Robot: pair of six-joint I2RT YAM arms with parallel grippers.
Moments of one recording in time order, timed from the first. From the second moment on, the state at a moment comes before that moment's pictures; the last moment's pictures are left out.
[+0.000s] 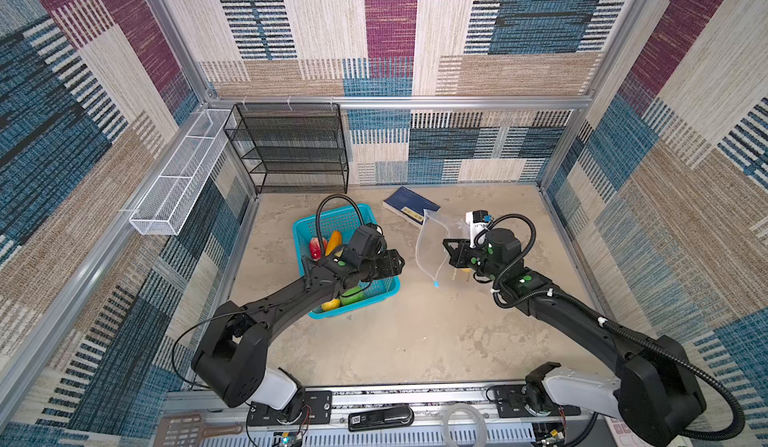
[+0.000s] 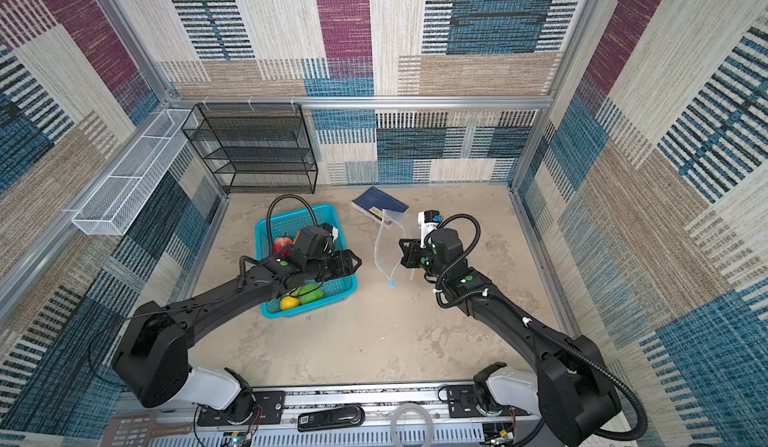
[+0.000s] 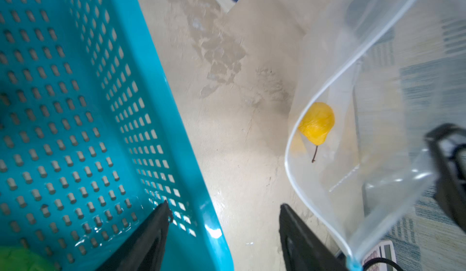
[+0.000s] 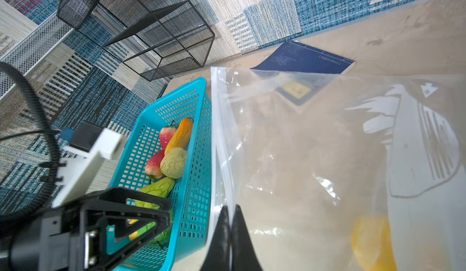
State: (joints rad) left arm -0.61 1.46 1.02 -0.31 0.13 -0.70; right arm 0.46 1.21 0.73 0.10 -0.18 0.54
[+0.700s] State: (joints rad) left arm -0.29 1.58 1.10 -0.50 0.03 -0.35; right arm 0.46 1.21 0.75 0.08 -0.18 0.53
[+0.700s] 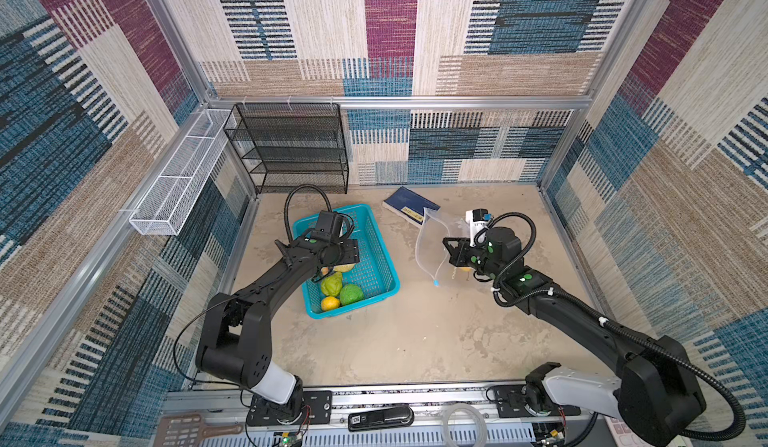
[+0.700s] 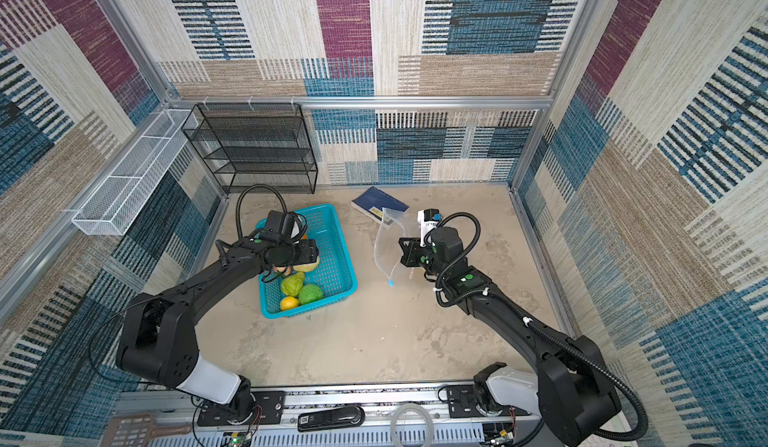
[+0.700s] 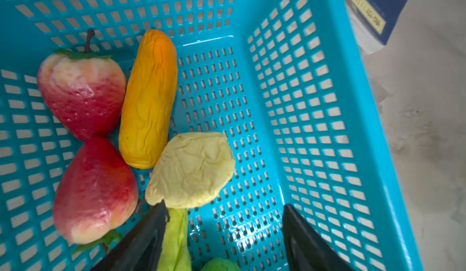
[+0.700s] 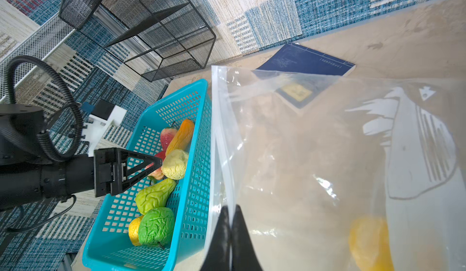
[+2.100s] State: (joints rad) left arm -0.27 1.80 1.11 -0.43 0.18 -0.39; right arm 0.46 1.19 0.75 0.06 -0.17 0.51
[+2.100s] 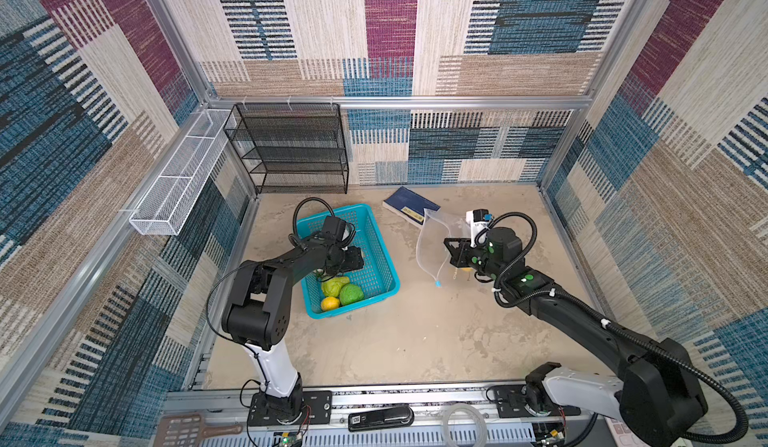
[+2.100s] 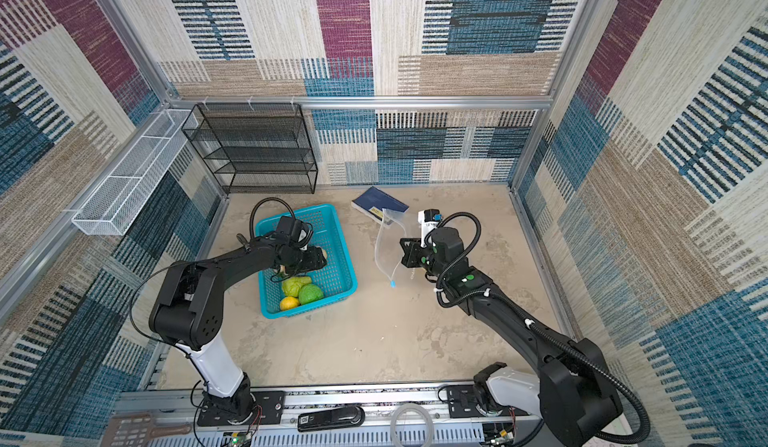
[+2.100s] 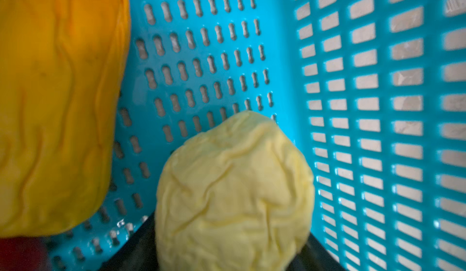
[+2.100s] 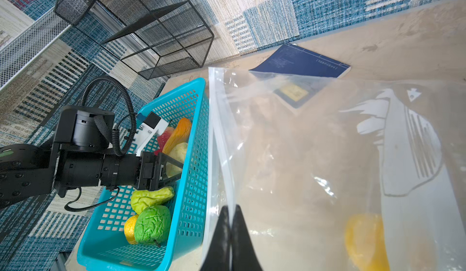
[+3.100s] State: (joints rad) left arm -0.47 1.47 1.12 -0.40 0.29 -0.40; right arm 0.46 1.19 0.75 0.06 -0.17 0.51
